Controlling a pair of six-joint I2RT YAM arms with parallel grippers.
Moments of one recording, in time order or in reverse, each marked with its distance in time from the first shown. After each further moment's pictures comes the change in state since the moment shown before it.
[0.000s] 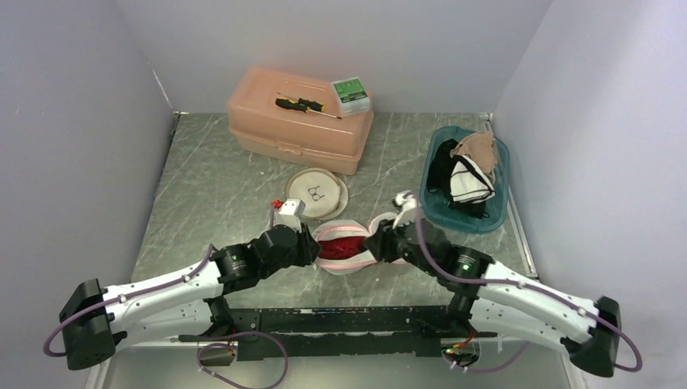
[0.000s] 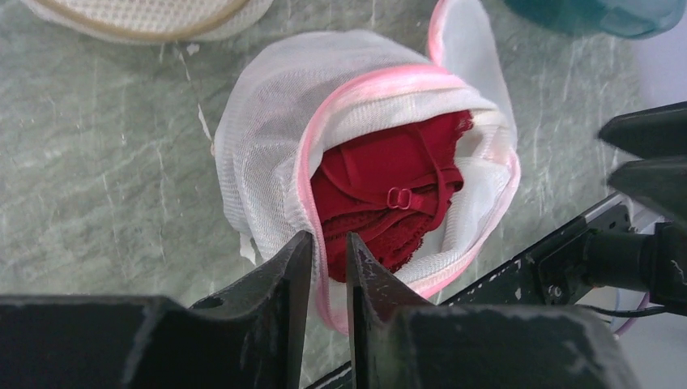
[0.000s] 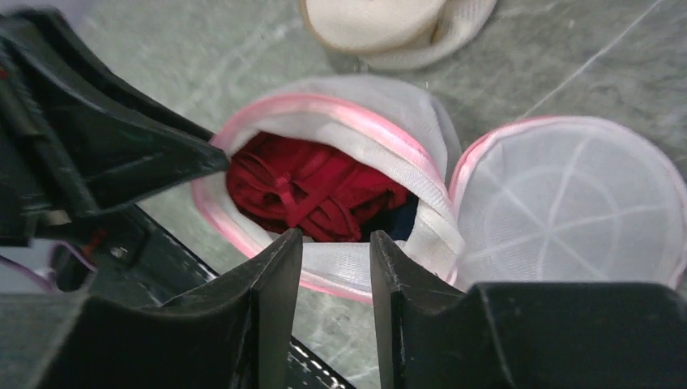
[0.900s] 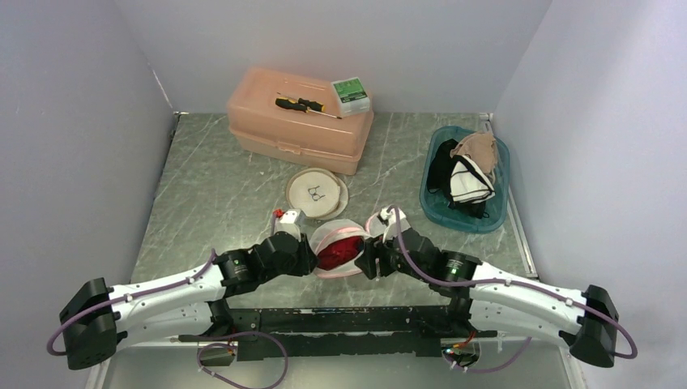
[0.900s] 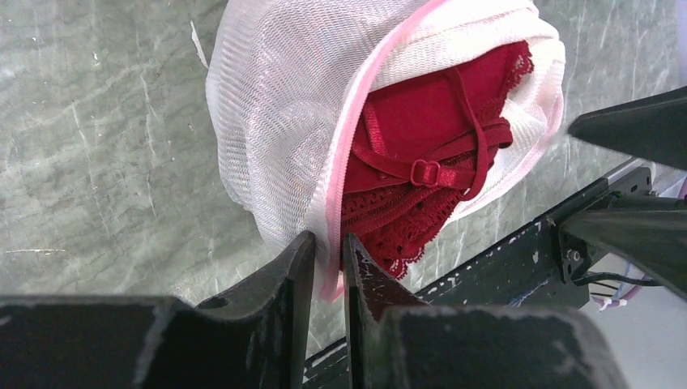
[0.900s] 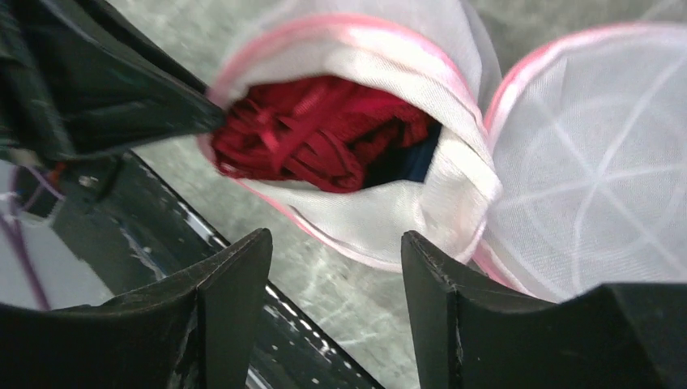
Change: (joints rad) left arm 0.000 0.018 -0.081 -0.010 0.091 -0.069; right arm 0.068 0.144 -0.103 0.066 -0.085 -0.007
